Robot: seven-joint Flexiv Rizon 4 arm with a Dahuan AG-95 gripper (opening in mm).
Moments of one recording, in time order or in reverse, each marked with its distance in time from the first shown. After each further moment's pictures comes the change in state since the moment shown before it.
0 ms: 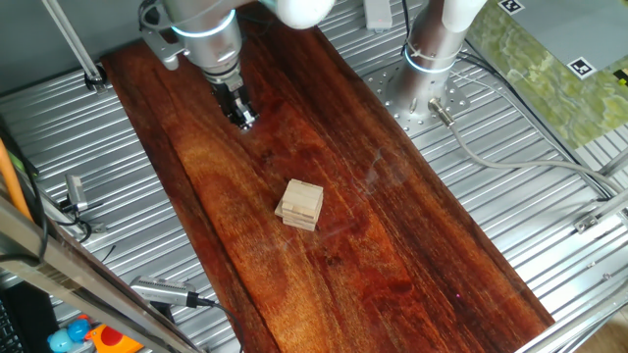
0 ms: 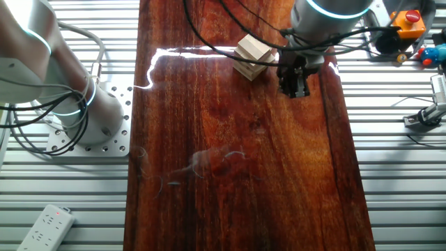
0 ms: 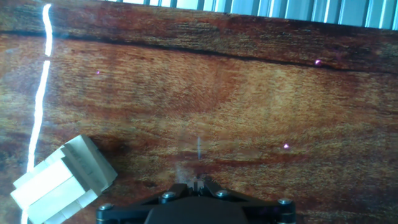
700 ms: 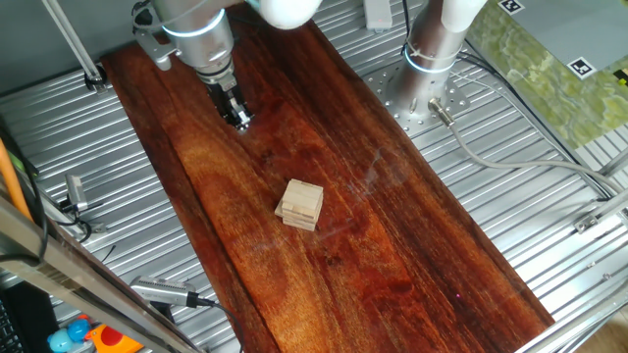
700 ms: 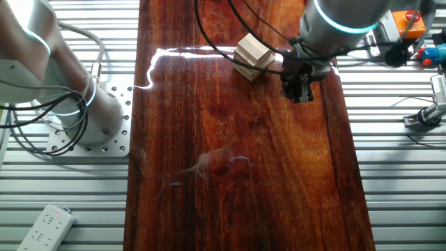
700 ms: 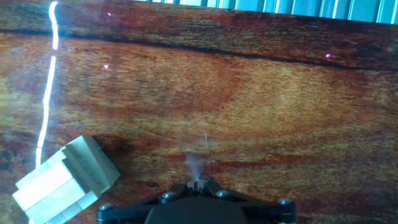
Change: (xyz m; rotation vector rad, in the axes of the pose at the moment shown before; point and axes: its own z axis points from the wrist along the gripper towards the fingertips) arm -0.004 -0.007 0.006 -0.062 0.008 0.001
